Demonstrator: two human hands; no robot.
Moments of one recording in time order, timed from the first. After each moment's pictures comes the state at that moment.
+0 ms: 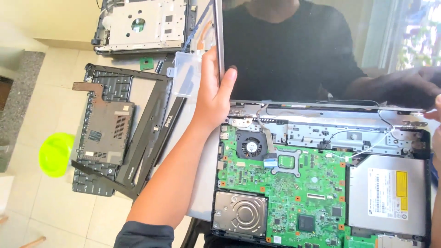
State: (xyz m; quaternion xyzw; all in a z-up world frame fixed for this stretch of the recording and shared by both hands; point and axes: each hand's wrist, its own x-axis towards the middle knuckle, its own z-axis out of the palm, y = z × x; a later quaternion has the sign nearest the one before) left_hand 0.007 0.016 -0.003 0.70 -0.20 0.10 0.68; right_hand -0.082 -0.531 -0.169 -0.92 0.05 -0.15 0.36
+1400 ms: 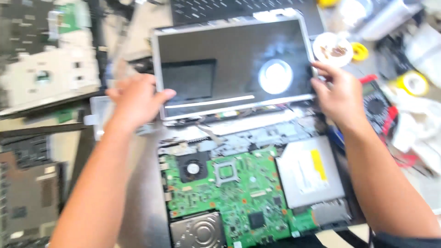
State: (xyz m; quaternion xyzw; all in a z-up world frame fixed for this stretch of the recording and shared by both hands) left_hand 0.094 0.004 0.015 0.98 -0.13 -0.14 0.08; right_hand -0.055 -0.429 -0.007 -0.95 0.15 -0.11 0.23
